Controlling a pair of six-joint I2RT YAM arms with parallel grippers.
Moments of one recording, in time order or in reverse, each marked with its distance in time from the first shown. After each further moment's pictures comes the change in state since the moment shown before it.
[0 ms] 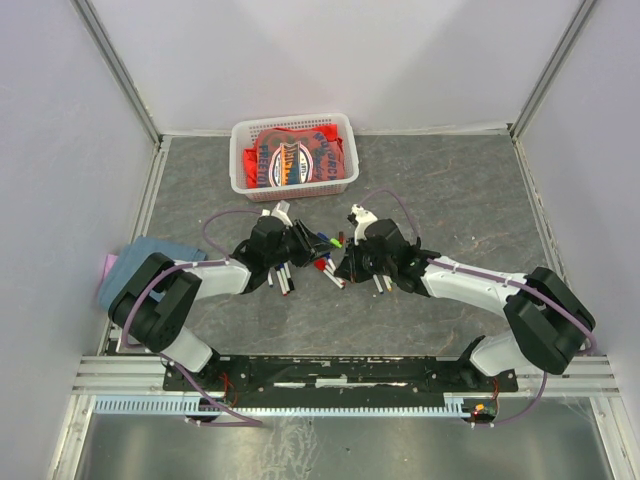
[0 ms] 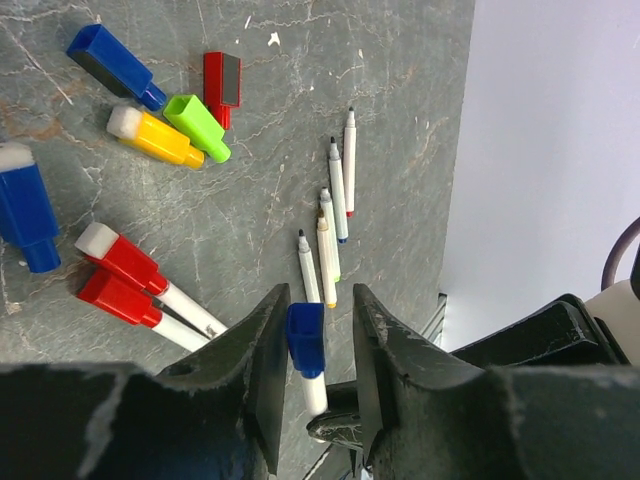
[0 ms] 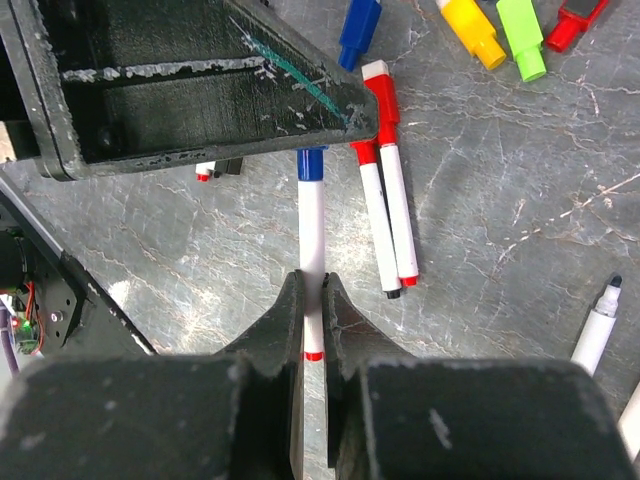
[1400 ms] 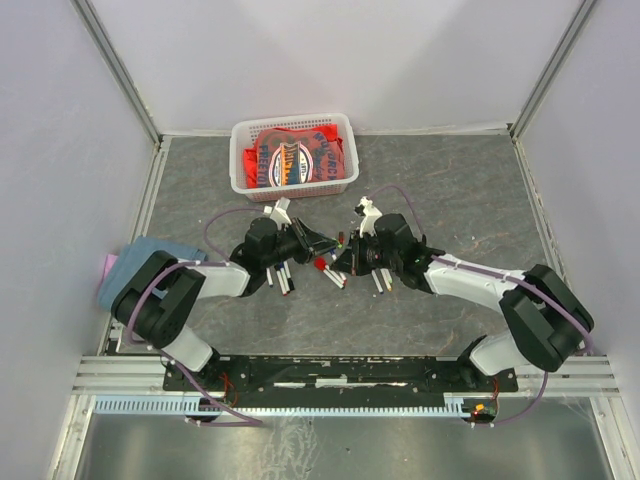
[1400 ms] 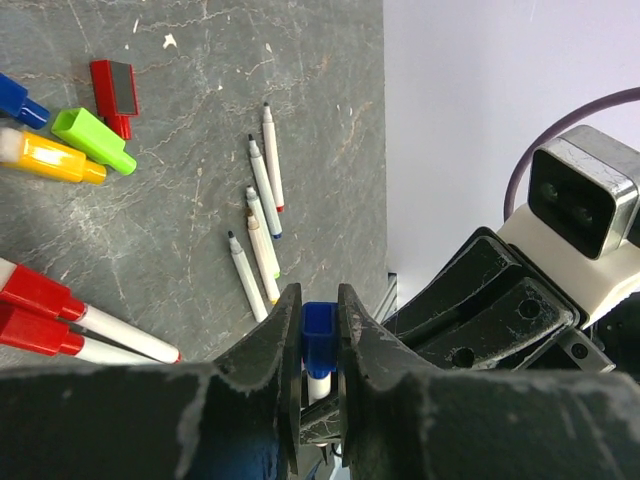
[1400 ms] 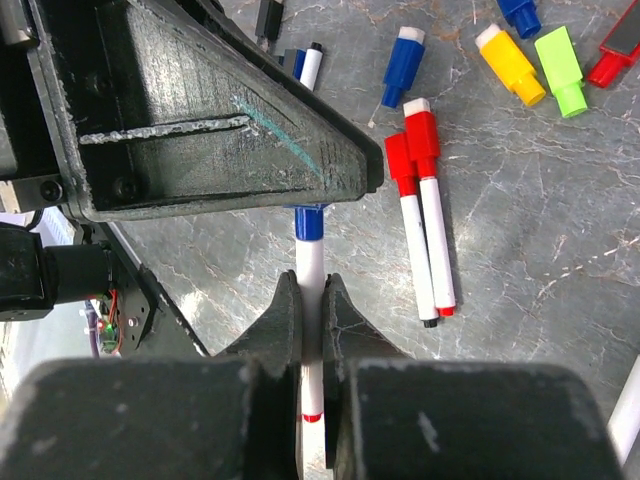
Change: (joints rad) left arm 0.015 0.018 -0.047 0.241 0.108 -0.045; right arm -0.071 0.011 -0.028 0.142 -0.140 0.093
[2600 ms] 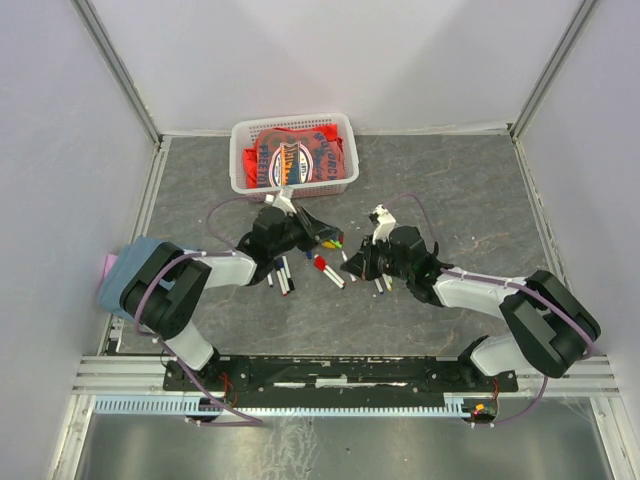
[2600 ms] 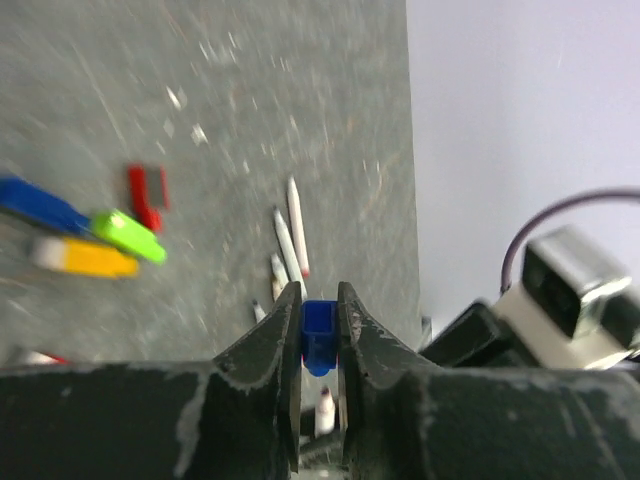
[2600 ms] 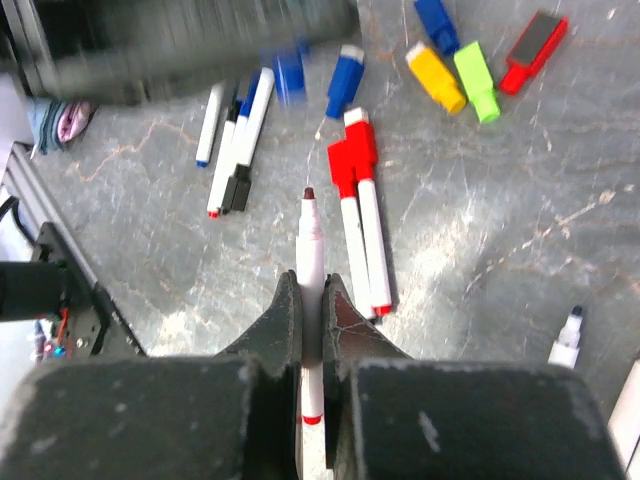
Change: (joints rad) left arm -0.029 0.068 0.122 -0.098 -0.110 0.091; right arm -0.029 -0.035 -0.161 0.218 0.064 -0.065
